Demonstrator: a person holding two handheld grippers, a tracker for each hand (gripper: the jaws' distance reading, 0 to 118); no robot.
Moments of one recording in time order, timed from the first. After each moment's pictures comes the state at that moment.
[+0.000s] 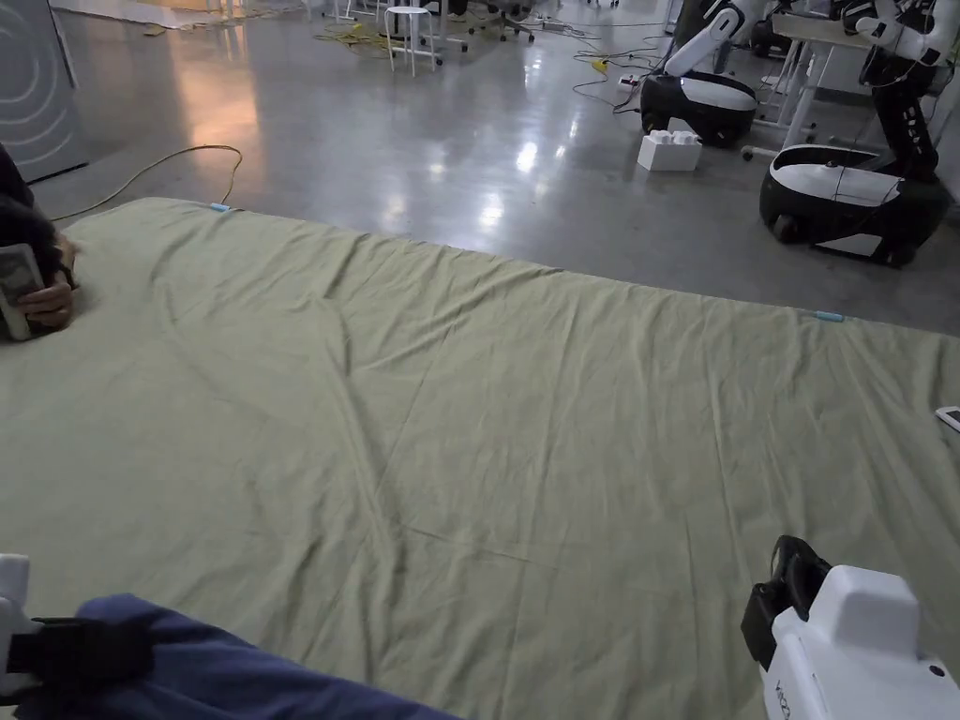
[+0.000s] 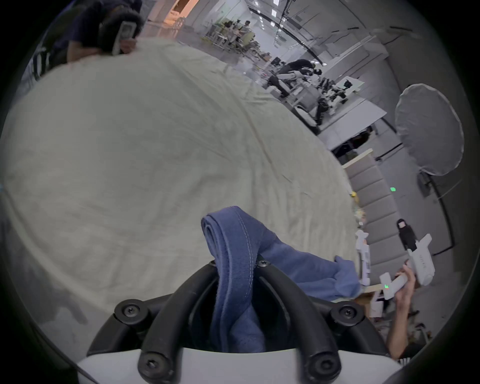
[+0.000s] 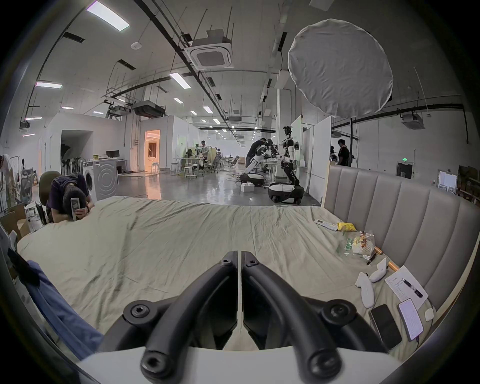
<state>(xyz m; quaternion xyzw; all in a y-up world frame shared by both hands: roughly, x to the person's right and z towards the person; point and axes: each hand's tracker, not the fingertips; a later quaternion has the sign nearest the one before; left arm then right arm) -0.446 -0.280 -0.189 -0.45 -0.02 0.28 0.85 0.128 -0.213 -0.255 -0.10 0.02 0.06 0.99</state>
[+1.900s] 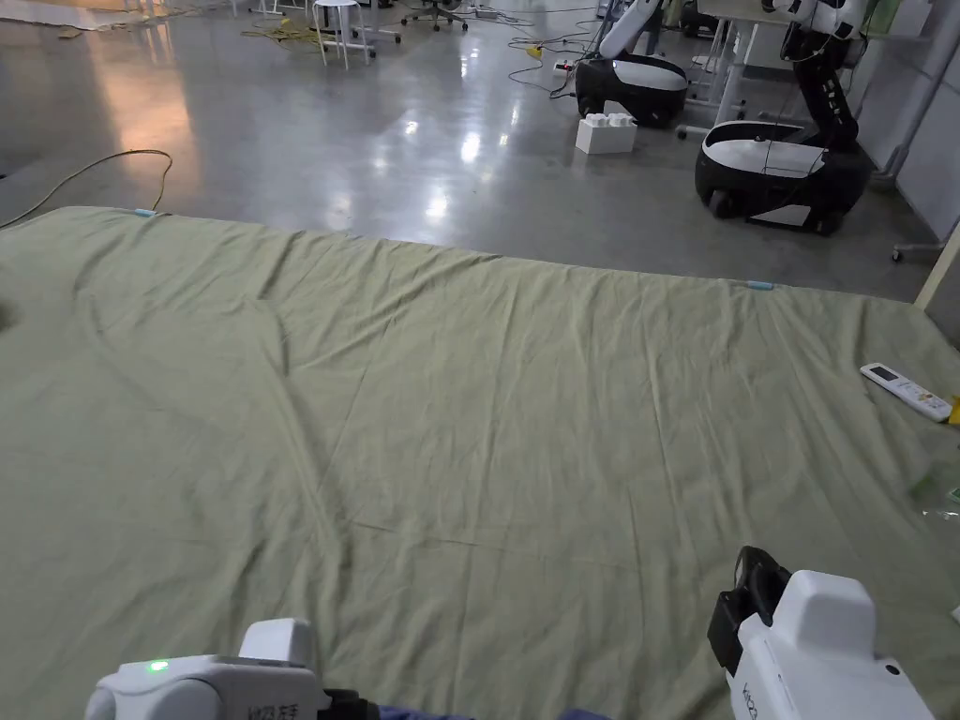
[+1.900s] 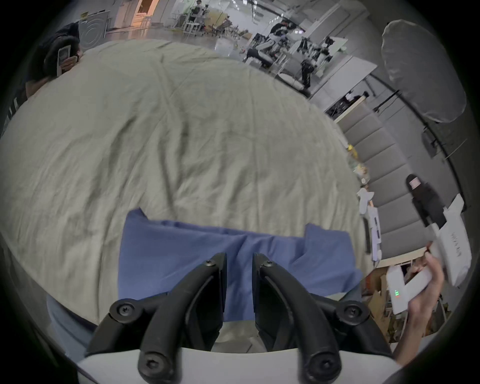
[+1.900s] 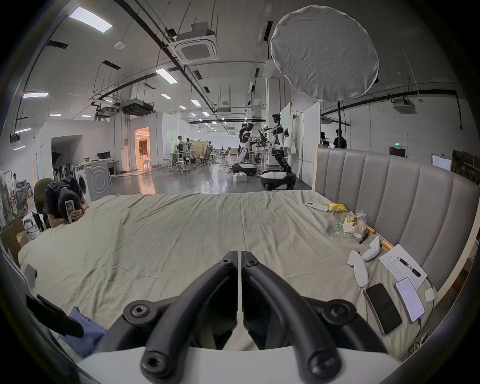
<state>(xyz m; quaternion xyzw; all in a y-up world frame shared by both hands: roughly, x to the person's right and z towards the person) -0.196 -0.310 -0.232 -0.52 -0.07 0.20 0.83 0.159 -0.234 -0.238 -0.14 0.00 0.02 0.99</state>
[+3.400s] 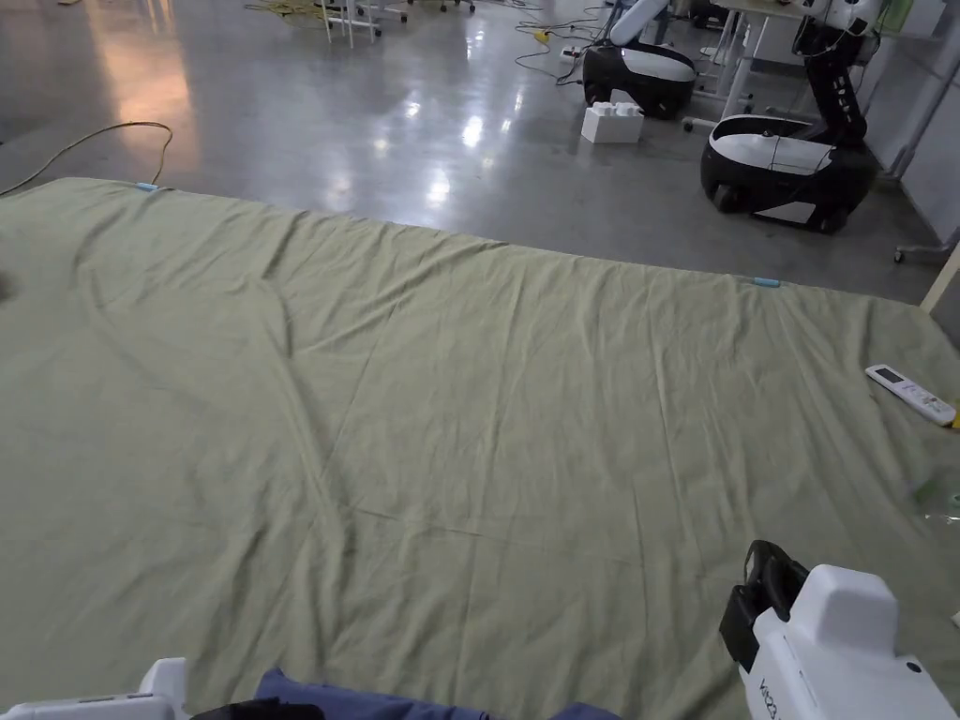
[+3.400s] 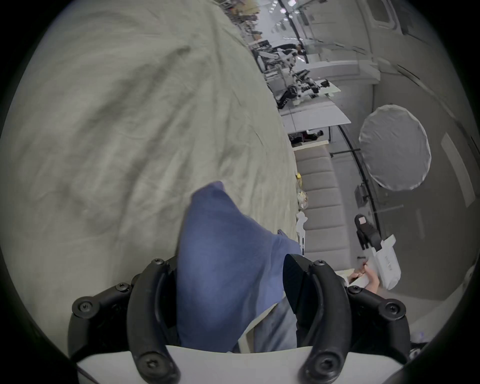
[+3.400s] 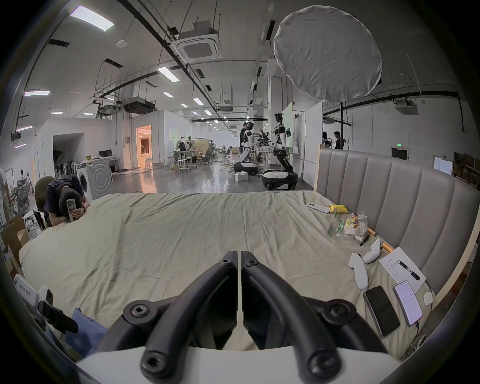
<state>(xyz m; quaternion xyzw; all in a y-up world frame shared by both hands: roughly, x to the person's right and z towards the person) -0.301 -0.399 -0.213 -0.44 -0.22 0.47 0.73 0.156 -0.226 -0.241 -0.14 0.00 0.02 0.99</state>
